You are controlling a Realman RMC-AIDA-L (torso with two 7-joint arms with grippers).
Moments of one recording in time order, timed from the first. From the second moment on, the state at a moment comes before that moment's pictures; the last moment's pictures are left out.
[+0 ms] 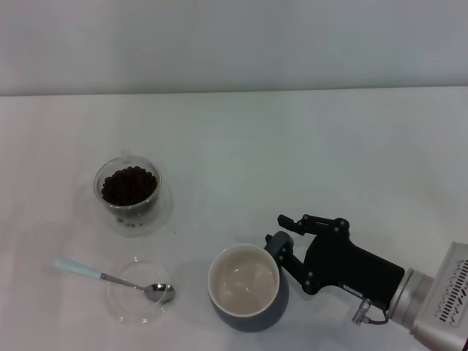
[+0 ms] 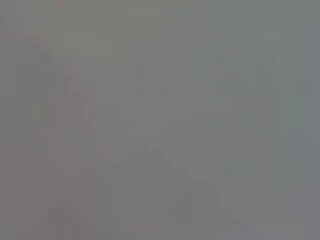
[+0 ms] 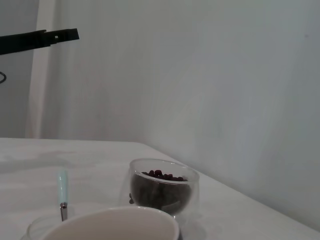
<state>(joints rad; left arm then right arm) -0.35 -2.09 0.36 -0.08 0.72 1.63 -0.30 0.26 2.02 -2.31 -0.40 0.00 -1.10 0.19</state>
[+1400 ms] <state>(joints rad) -0.34 -2.09 0.36 -0.10 0.73 1.63 -0.30 0.23 2.01 -2.27 -0.31 0.01 -1.11 0.17</state>
